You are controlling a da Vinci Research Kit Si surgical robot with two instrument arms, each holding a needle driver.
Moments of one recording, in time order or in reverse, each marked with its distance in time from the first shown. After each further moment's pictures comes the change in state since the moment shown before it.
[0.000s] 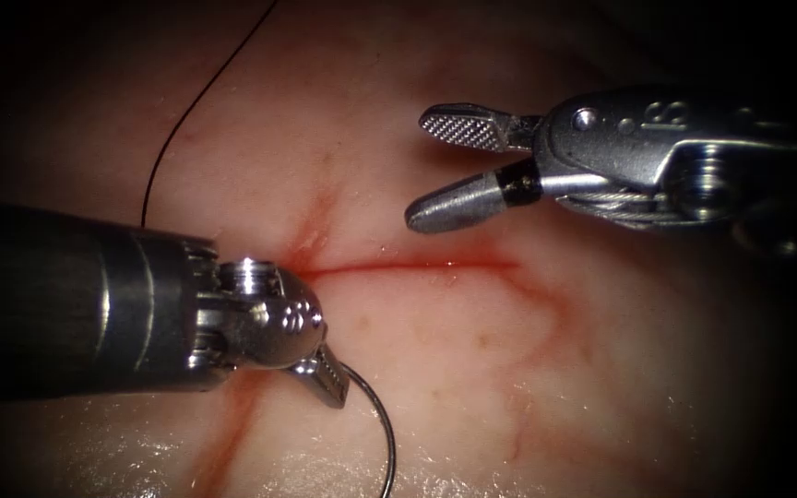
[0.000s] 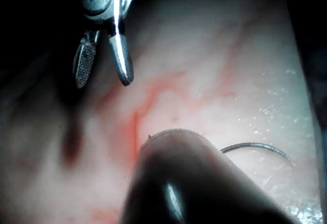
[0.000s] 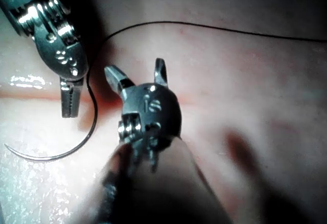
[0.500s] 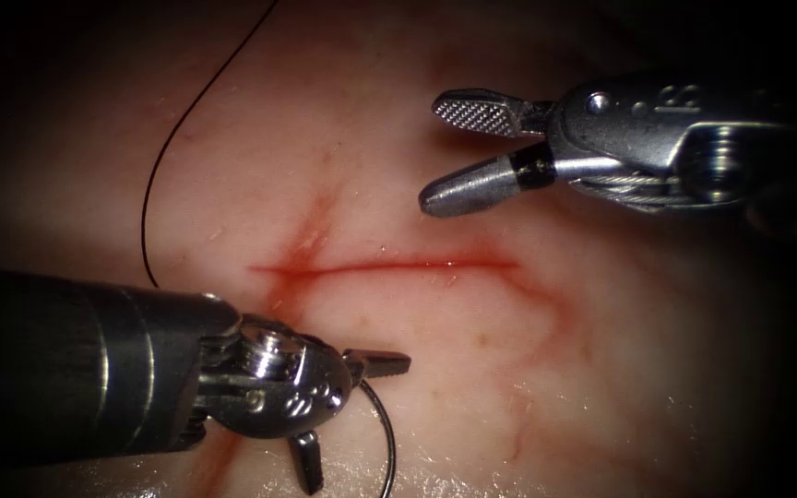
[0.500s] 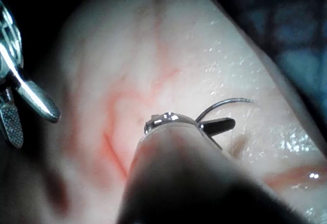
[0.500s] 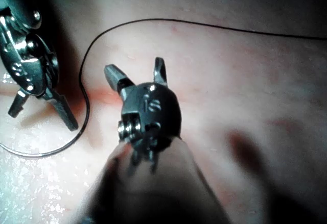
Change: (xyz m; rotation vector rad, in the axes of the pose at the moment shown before) right arm 0.000 0.001 -0.001 0.010 -0.001 -0.001; left arm 0.001 0.003 0.003 0.039 -0.039 0.541
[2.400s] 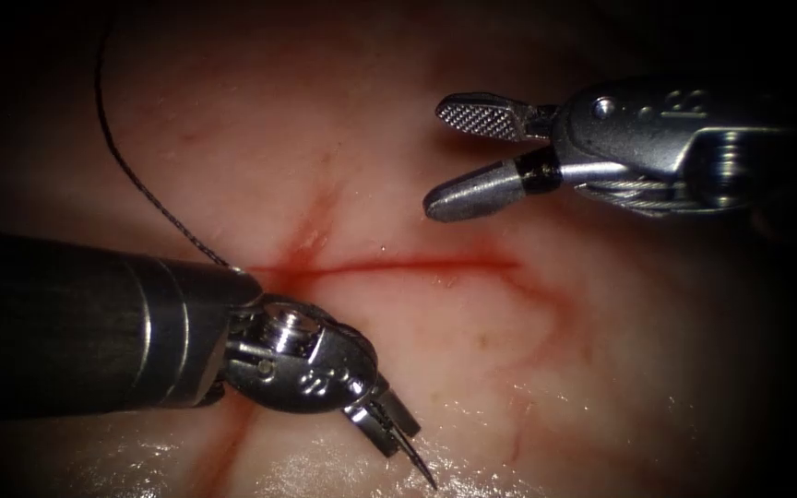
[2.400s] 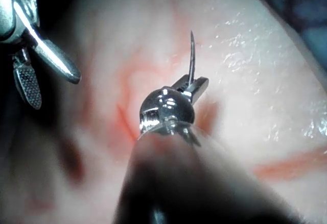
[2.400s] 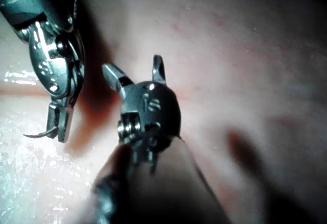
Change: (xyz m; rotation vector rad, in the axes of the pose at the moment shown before) right arm 0.000 0.000 0.000 0.007 0.009 0.084; left arm -0.001 -0.005 -0.002 -0.080 0.395 -0.033
